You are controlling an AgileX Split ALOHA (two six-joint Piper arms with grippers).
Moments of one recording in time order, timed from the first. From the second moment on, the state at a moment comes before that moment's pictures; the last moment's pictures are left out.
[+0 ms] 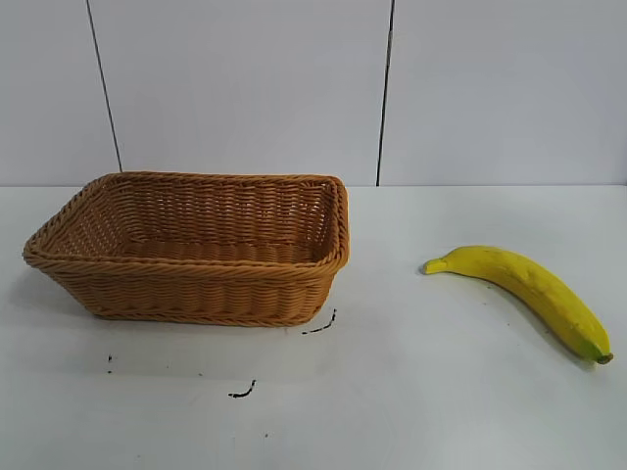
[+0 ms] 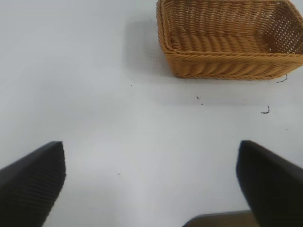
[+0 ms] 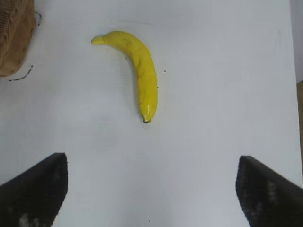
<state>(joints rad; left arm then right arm) -0.02 0.00 -0.49 -0.06 1.07 0.06 0.02 1.46 -1.25 0.02 1.05 -0.10</state>
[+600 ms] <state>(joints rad) -0.02 0.00 -0.49 -0.06 1.07 0.06 0.04 1.79 -1.46 0.03 1.02 -0.31</state>
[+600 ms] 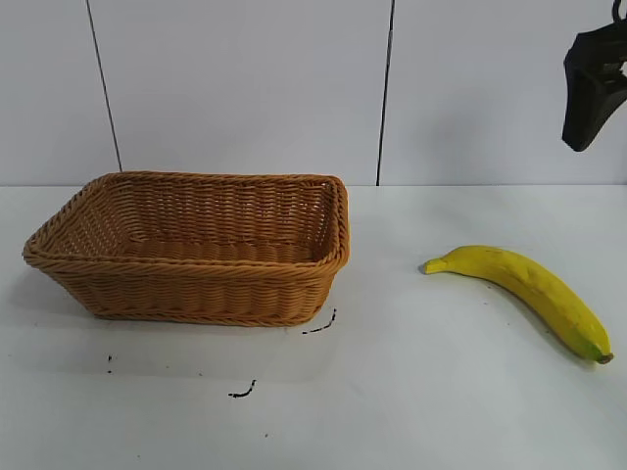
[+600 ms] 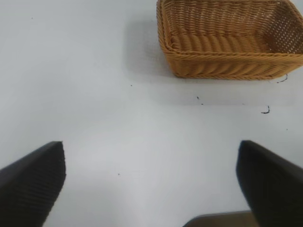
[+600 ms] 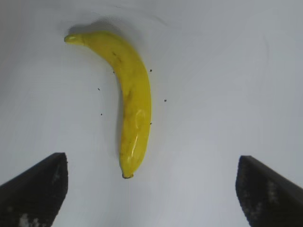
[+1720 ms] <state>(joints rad) -0.02 0.00 -0.49 -0.06 1.07 0.06 0.08 2.11 -1.46 0.03 0.82 -0.31</state>
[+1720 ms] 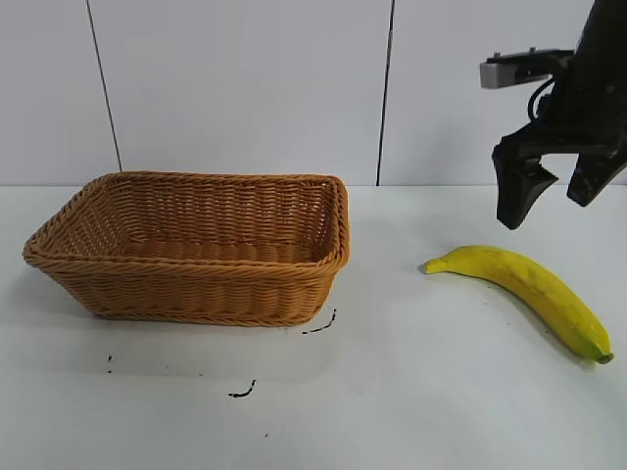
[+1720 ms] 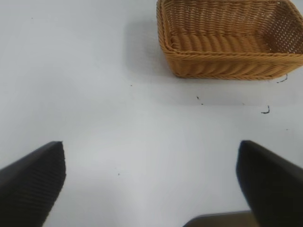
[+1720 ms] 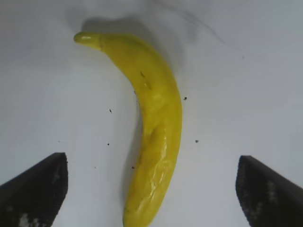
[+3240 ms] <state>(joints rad) -0.02 0.00 -0.49 -0.06 1.07 0.06 0.08 1.99 -1.57 -0.03 1.03 -0.22</state>
